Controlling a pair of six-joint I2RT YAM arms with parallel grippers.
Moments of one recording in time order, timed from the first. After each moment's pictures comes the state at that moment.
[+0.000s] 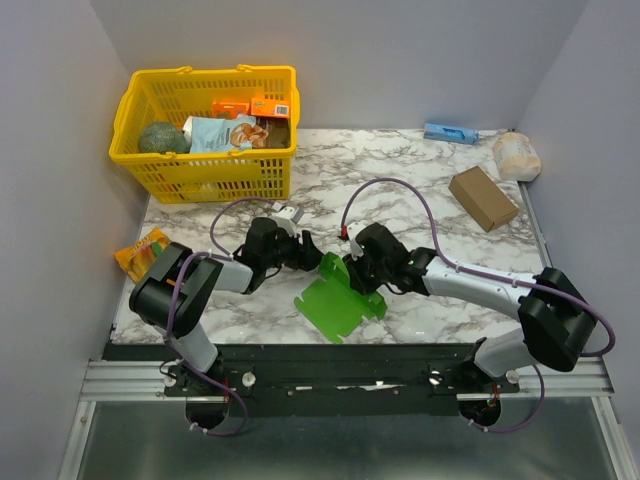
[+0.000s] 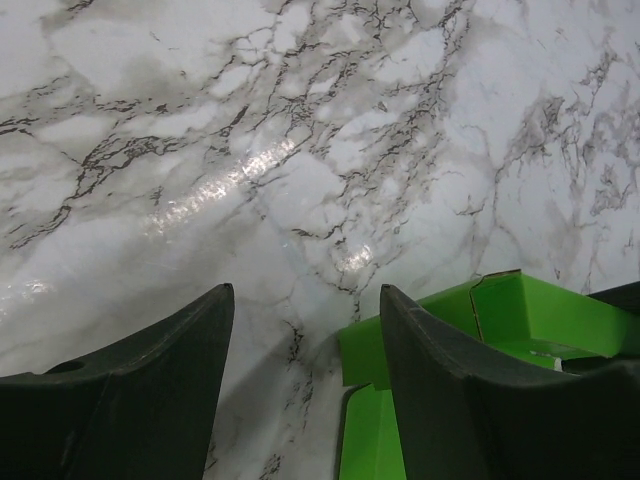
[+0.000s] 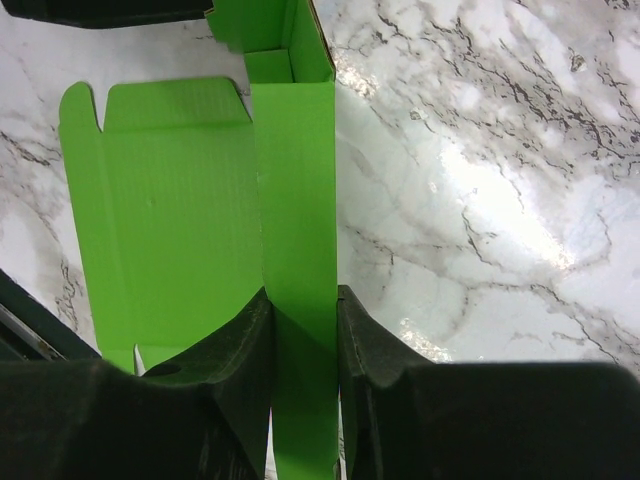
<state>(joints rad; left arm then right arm) -0.45 1.67 0.54 0.66 0.44 -0.39 0.85 1.44 0.84 -0.27 -0.01 0.14</state>
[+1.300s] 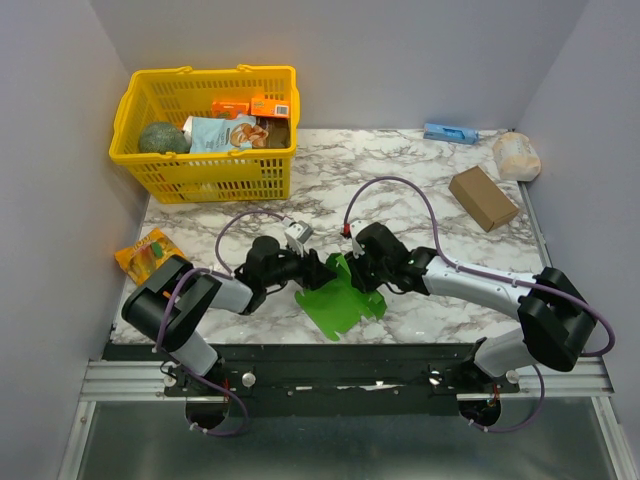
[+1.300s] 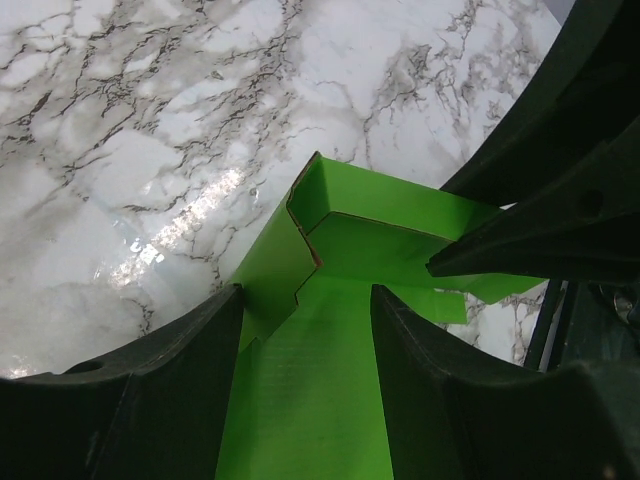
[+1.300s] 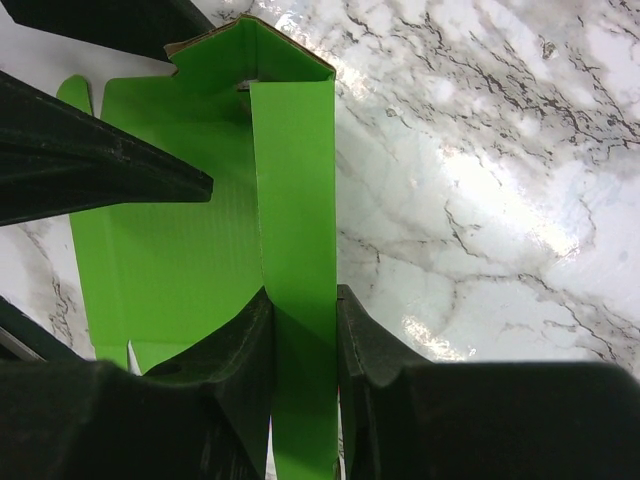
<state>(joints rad) -0.57 1.58 0.38 0.89 0.50 -0.40 0.85 1.44 0.84 -0.28 0.03 0.18</state>
